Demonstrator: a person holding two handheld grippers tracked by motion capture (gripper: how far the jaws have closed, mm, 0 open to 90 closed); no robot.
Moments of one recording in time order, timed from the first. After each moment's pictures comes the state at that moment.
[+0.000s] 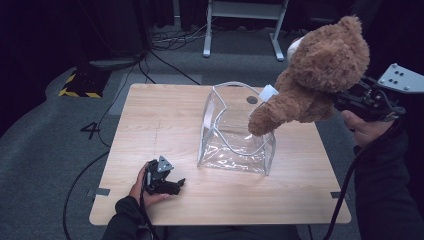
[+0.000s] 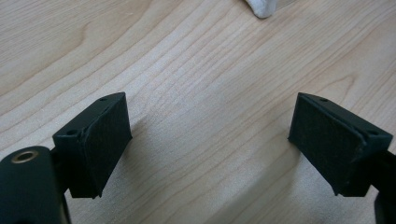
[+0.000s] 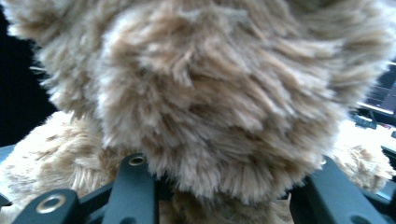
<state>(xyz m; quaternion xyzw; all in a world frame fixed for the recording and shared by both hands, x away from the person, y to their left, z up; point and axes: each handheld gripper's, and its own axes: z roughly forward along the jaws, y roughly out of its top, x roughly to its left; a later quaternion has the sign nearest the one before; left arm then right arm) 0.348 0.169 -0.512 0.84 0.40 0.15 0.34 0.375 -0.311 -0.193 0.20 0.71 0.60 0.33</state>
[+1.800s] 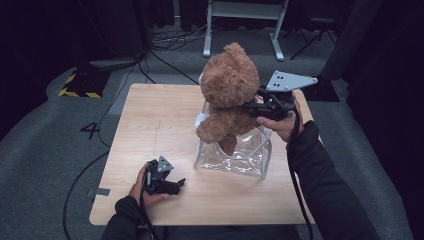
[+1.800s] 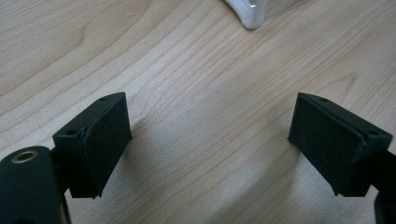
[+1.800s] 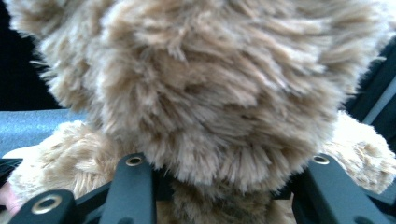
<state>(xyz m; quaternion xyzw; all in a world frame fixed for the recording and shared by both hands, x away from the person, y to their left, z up) 0.348 0.169 -0.512 0.84 0.40 0.15 0.34 0.425 -0.160 -0.253 0.13 0.79 0.57 0.21</state>
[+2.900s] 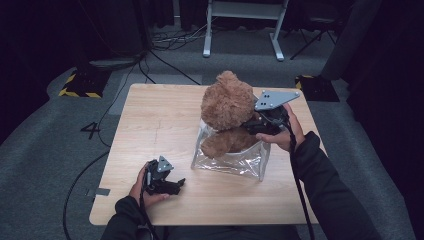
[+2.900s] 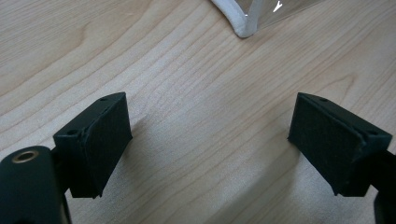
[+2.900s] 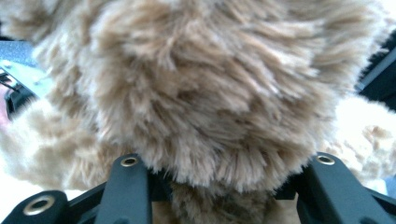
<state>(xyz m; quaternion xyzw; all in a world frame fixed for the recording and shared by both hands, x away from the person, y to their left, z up) 0.348 0.169 -0.512 0.84 0.40 0.15 0.34 0.422 -0.161 -0.293 0.14 0.85 0.46 0.21</state>
